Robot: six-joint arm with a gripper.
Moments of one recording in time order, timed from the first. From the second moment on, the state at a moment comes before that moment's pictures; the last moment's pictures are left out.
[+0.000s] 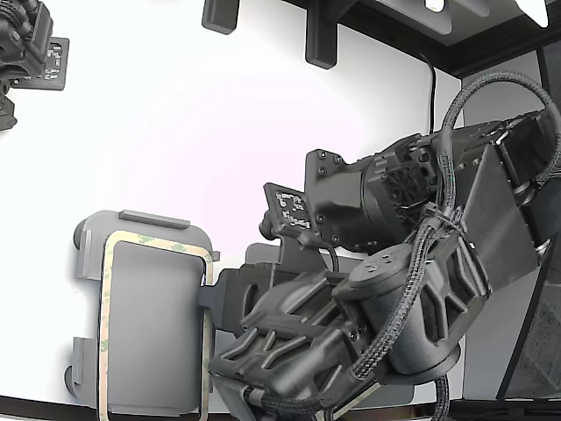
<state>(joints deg) 35.2 78.3 74.3 94.3 11.2 128.8</state>
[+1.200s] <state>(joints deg) 31.1 75.8 74.5 94.3 10.3 124.2</state>
